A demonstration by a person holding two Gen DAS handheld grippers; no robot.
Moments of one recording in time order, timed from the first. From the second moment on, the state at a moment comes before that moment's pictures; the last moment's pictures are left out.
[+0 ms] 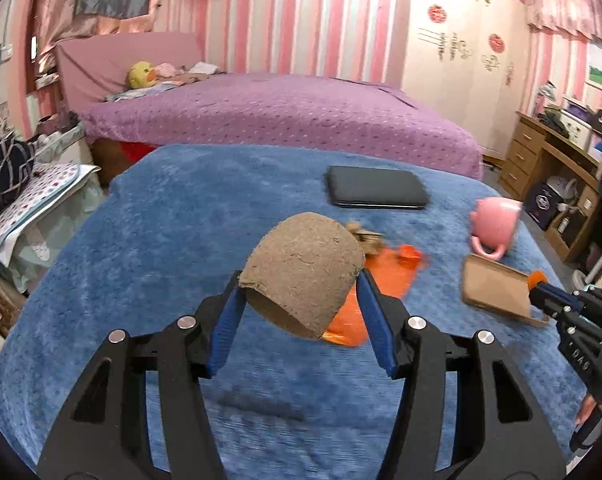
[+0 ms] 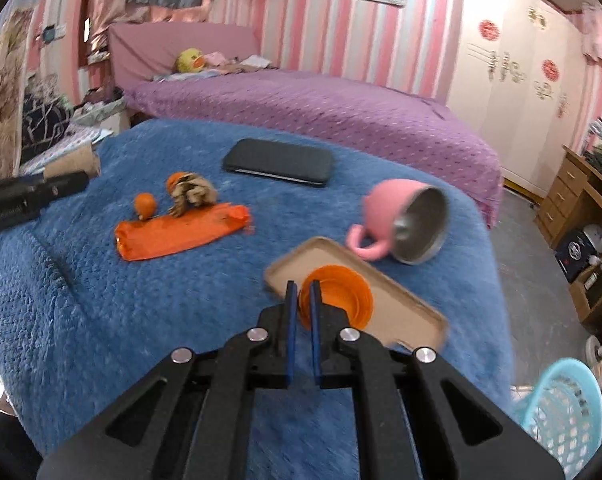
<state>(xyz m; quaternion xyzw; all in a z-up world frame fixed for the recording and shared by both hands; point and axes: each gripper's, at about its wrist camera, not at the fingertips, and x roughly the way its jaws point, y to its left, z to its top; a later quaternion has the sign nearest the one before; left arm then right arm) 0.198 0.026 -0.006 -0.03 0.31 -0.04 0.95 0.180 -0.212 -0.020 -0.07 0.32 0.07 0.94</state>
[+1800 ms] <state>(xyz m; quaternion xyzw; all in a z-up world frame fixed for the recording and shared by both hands) 0.102 -0.369 -0.039 0.06 0.31 -0.25 0.91 0.064 -0.535 -0.045 0.07 0.31 -0.15 0.94</state>
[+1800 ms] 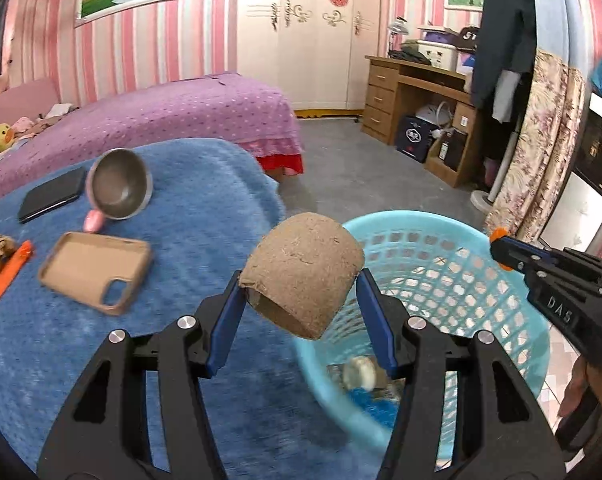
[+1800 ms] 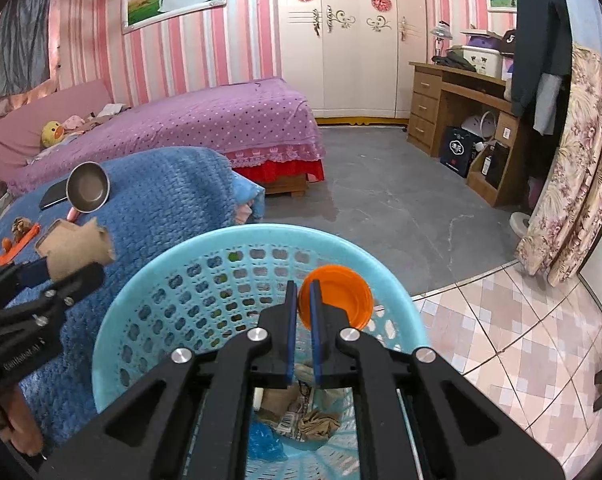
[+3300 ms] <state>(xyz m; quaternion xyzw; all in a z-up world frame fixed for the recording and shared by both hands) 0.148 -0.157 0.012 0.04 0.27 -0.09 0.96 0.101 -0.448 -0.020 0.07 0.27 -0.17 0.95</state>
